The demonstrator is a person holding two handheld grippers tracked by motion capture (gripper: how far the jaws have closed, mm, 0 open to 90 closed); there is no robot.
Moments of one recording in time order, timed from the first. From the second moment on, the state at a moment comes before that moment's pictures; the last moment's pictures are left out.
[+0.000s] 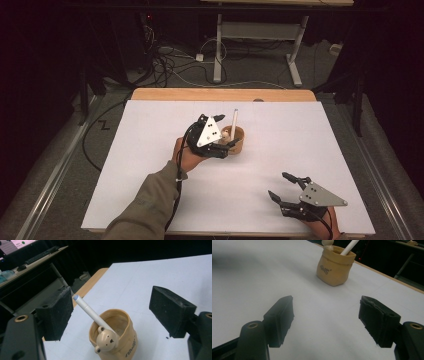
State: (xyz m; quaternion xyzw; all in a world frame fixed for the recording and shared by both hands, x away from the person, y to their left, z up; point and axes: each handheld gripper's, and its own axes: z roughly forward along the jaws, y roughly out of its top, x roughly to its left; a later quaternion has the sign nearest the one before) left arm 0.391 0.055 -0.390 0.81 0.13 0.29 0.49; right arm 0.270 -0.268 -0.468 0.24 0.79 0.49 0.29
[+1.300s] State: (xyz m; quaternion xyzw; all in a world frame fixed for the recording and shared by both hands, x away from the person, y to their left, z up) left arm 0.346 0.088 -0.414 0.82 0.11 0.31 0.46; right arm 0.269 -0.267 -0.467 0.24 0.79 0.49 0.29
